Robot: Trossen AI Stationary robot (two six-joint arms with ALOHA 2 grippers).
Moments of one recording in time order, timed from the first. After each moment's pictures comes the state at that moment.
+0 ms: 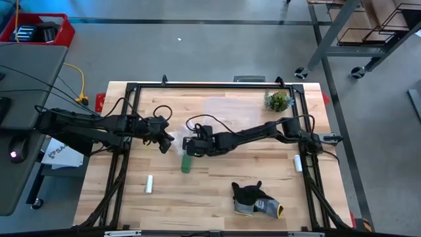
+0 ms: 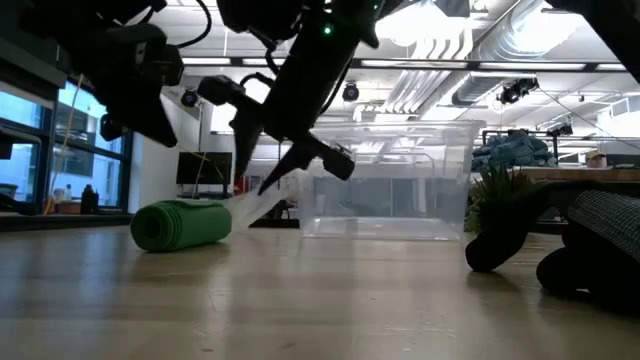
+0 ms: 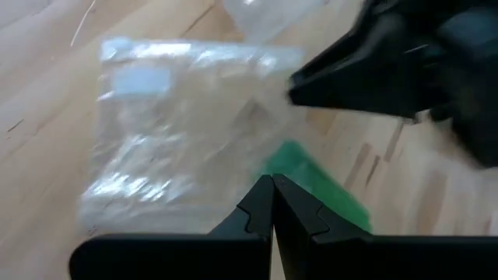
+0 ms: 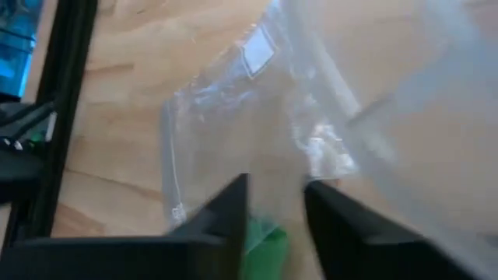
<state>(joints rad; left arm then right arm) 0.01 0.90 0.55 -0.46 -0.11 -0.68 0.11 2.27 1.78 -0.52 0.49 1.52</state>
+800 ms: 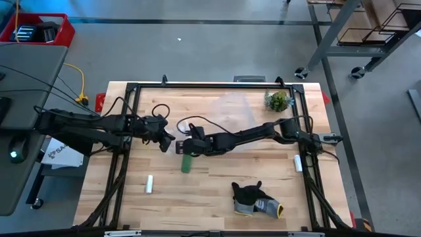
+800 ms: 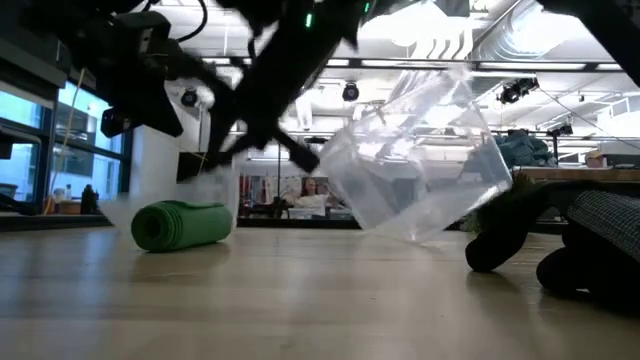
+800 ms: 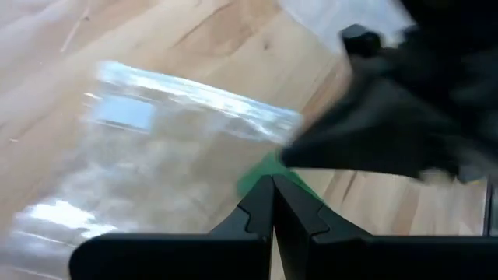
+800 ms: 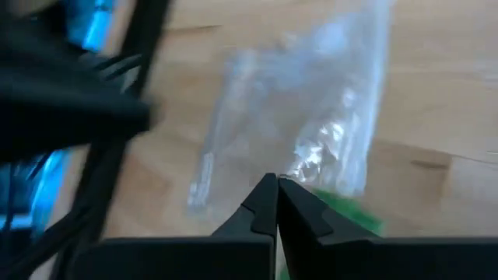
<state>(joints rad) 0.01 0.87 0.56 -0.45 -0.10 -0.73 0.13 2.28 1.84 -0.38 0.40 1.33</state>
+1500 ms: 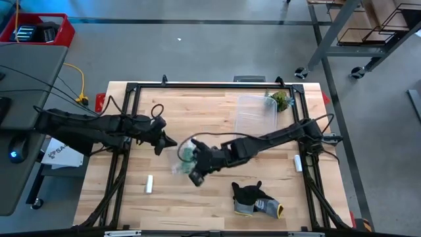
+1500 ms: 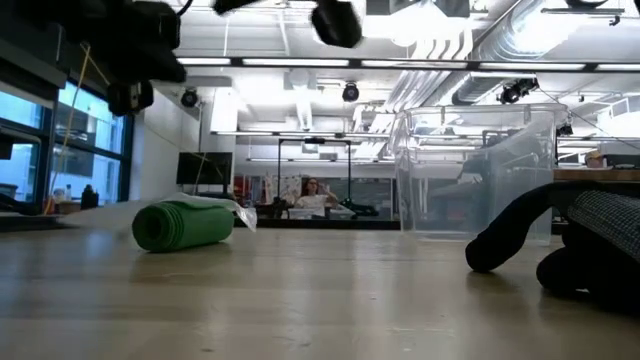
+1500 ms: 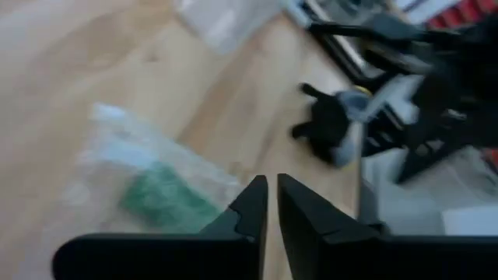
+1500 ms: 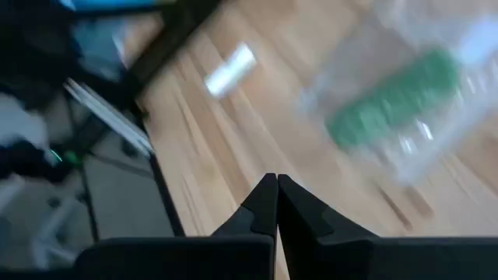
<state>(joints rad) -0.05 0.80 0.56 -0.28 0.06 -0.78 0.29 2.03 1.84 -0.62 0.09 0.94</state>
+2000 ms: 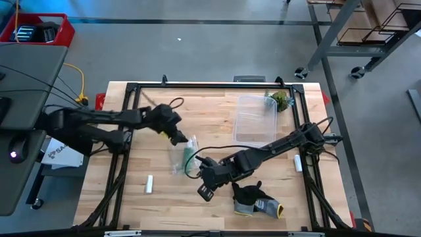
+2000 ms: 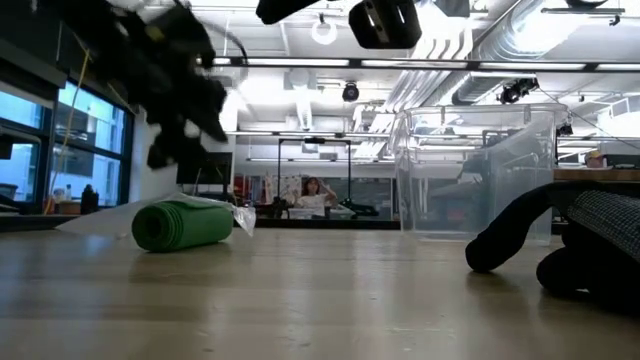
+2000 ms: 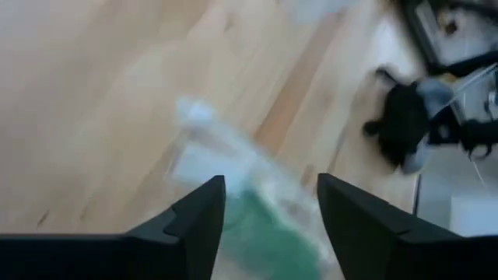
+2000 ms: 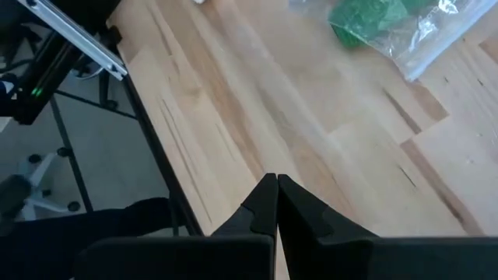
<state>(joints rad) 0.28 1.21 0.56 -0.15 0.38 -0.63 0.38 2.04 1.80 -0.70 0.04 1.02</state>
